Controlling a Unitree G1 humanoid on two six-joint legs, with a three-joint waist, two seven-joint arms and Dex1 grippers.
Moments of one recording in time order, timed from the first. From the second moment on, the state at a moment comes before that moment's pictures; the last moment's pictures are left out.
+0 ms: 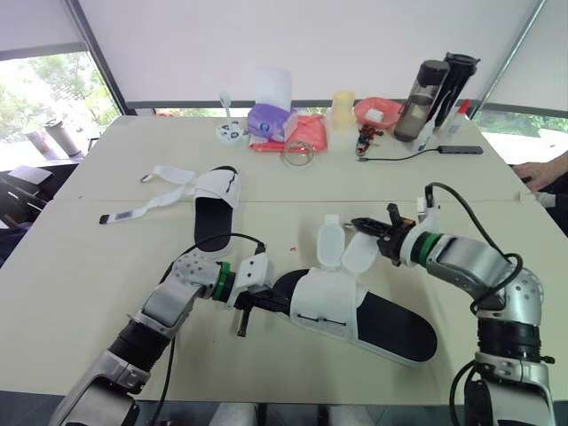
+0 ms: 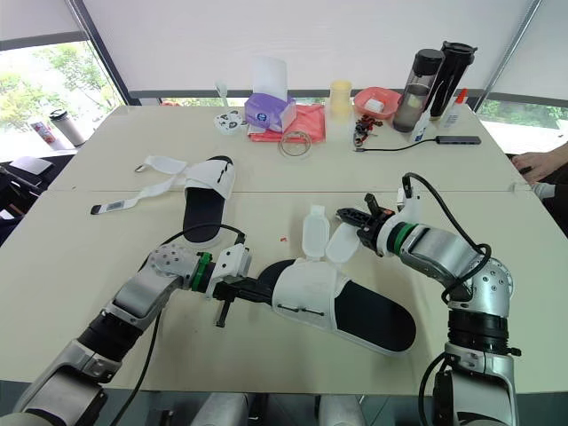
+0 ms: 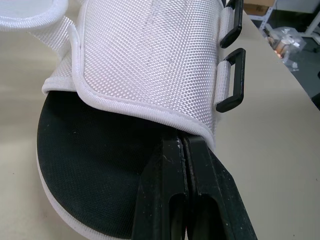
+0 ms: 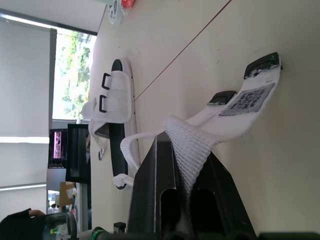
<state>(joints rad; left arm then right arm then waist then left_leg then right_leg) -0.45 0.50 -0.37 0.07 -0.22 0.17 -1.30 -0.43 -0.49 -0.31 0.02 1.91 1.01 -0.60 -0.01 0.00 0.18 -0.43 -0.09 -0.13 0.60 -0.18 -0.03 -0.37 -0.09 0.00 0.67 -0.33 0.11</state>
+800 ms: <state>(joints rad) -0.47 0.50 -0.37 0.09 -0.22 0.17 -1.32 -0.13 -1.05 0.34 -0.43 -0.18 -0.17 0.50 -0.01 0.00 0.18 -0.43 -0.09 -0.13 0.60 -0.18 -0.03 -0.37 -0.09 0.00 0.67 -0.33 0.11</state>
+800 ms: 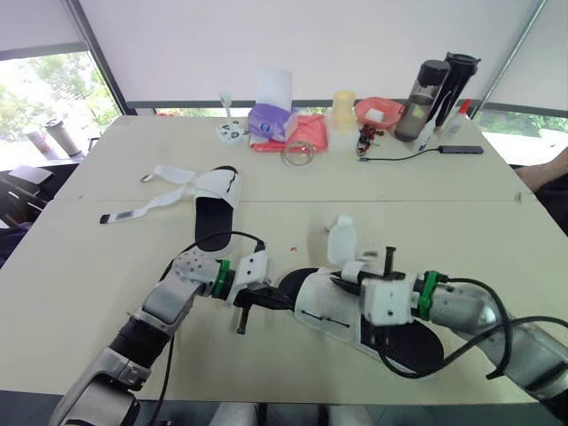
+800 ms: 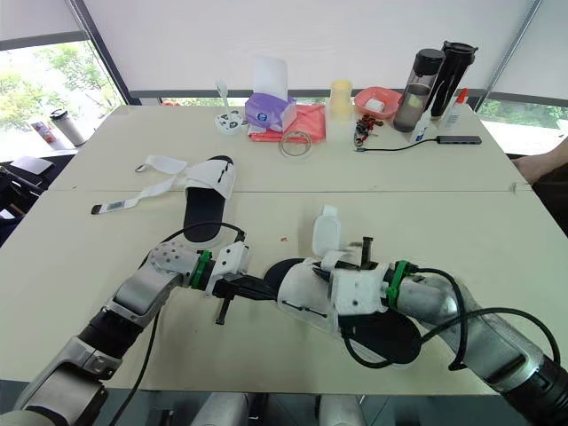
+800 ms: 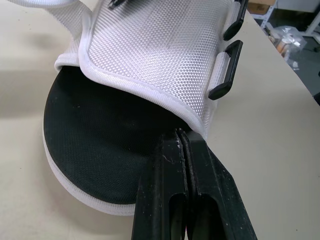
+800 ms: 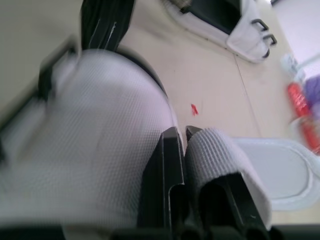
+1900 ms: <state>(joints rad) -0.47 0.47 -0.37 0.12 -0.22 0.17 -1.32 -0.06 -0.74 -0.12 -0.40 1.94 0.76 -0.13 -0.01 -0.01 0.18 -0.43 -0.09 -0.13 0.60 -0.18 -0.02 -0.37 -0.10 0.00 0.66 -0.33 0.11</state>
